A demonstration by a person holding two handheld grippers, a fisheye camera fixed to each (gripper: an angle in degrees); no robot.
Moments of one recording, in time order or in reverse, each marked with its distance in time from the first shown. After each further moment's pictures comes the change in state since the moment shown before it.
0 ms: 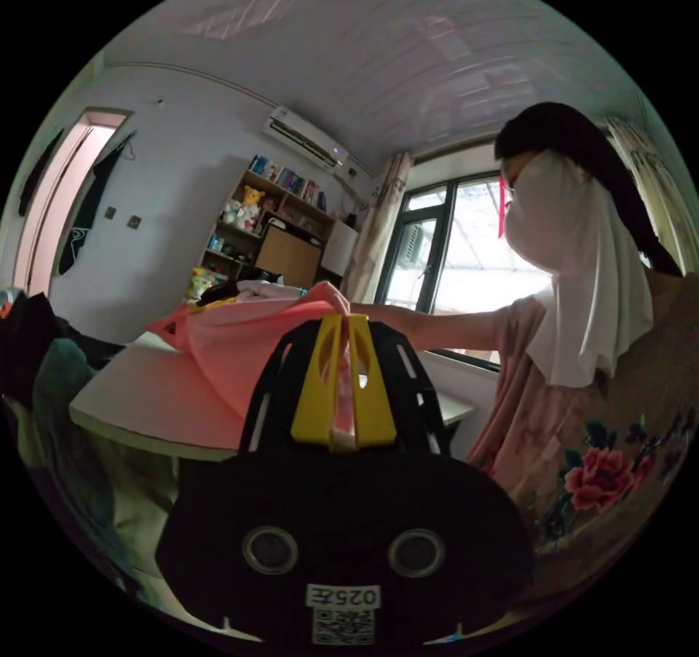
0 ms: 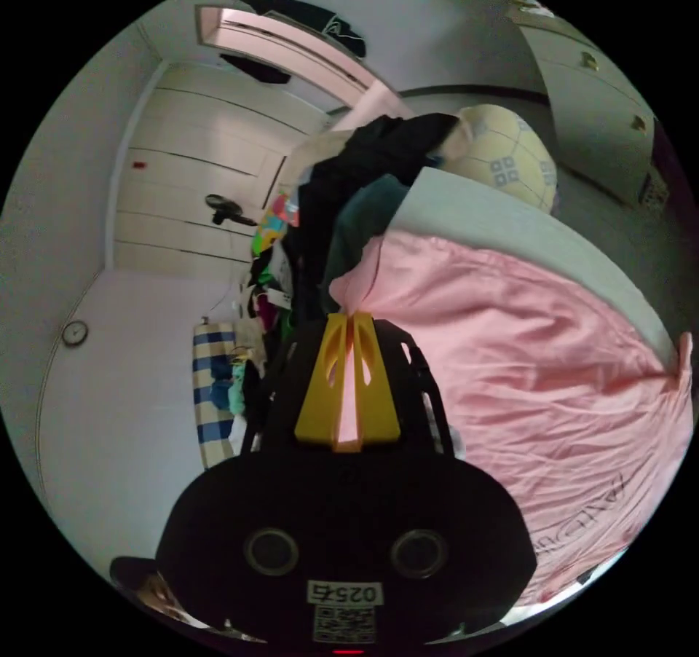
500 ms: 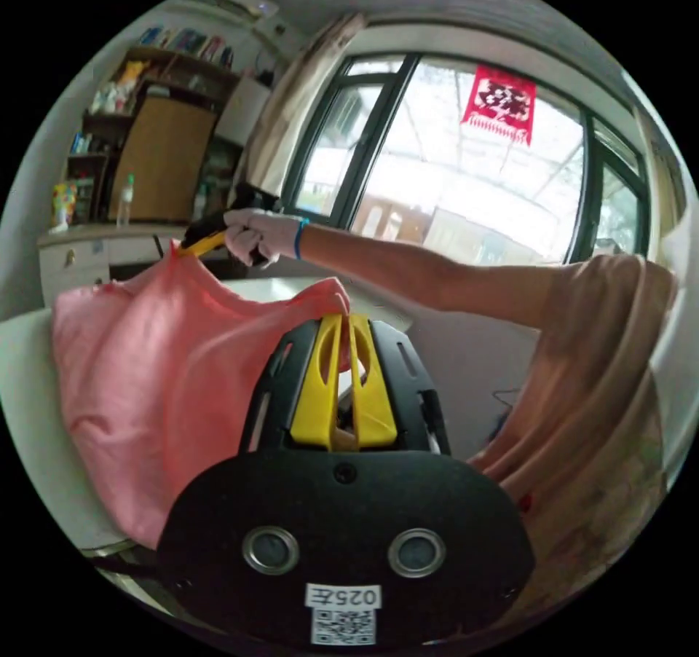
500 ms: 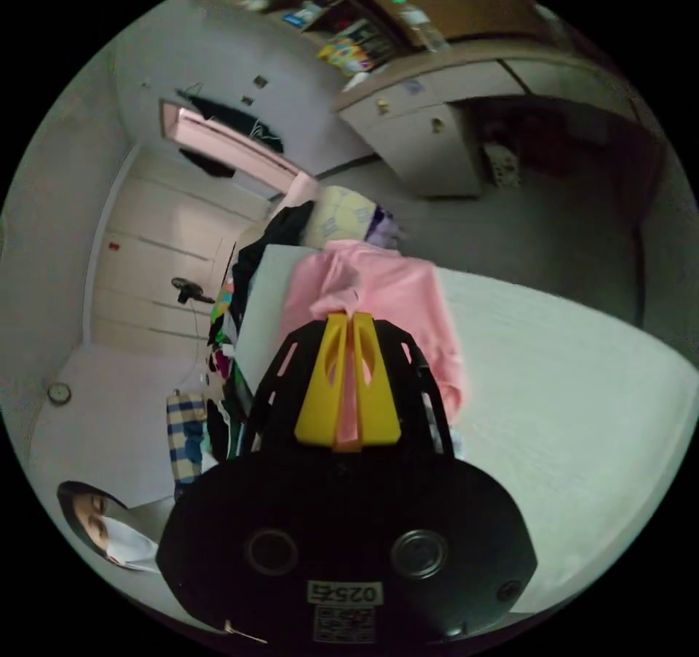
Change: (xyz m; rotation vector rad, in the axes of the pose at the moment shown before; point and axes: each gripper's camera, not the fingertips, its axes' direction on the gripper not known) left arm 0.148 0.137 0.405 -0.584 0.340 -0.022; right arm 0.306 0.270 -0.262 0.327 0.153 0.243
